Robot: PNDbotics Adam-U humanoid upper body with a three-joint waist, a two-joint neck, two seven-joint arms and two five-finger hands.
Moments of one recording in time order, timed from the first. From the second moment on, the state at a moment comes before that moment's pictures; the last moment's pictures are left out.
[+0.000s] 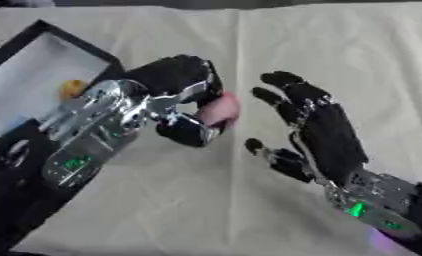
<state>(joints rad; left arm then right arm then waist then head) -1.05 0.34 -0.77 -1.65 -0.61 0.30 -0.46 -0.31 -0.79 0.67 -1.98 0.93 0.34 -0.62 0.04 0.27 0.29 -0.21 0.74</state>
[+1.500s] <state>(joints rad) -0.92 0.72 -0.46 -1.74 -0.41 0.43 -0.27 -0.24 -0.80 0.59 -1.98 0.88 0.42 -0.67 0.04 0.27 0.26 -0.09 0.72</state>
